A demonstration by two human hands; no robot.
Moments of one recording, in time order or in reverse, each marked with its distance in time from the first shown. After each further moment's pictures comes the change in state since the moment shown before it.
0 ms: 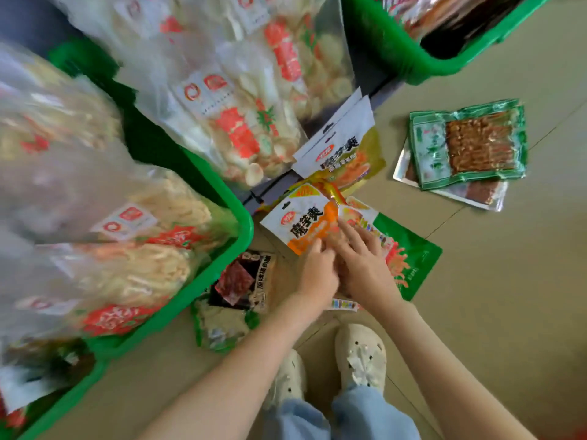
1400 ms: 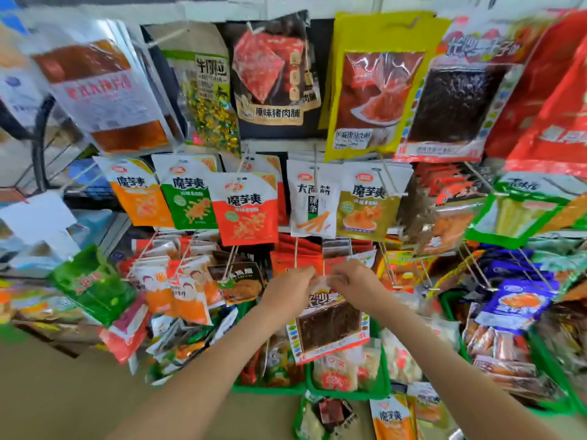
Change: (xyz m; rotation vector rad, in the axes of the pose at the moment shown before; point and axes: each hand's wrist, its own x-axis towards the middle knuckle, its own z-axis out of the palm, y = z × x) left_hand -0.603 -0.036 -0.525 -0.022 0.824 -0.080; right_hand -0.084 -0.666 -0.485 0.088 -0.275 -0.776
